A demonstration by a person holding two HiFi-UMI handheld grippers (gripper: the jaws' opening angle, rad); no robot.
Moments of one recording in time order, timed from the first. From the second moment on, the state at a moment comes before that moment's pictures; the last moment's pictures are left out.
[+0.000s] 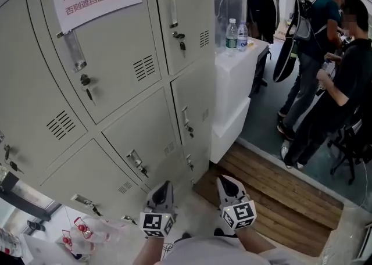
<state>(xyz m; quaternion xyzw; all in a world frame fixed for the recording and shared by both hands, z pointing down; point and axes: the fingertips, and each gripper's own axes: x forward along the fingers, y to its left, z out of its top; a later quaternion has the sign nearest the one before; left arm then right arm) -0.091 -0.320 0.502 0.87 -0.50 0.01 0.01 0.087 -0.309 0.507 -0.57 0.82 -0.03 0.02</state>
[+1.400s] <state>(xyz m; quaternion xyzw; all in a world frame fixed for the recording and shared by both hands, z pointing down) -0.191 -0.338 0.520 0.74 -0.67 0.03 0.04 0.009 -0.578 0.490 -0.44 0.90 0.02 -0.02</state>
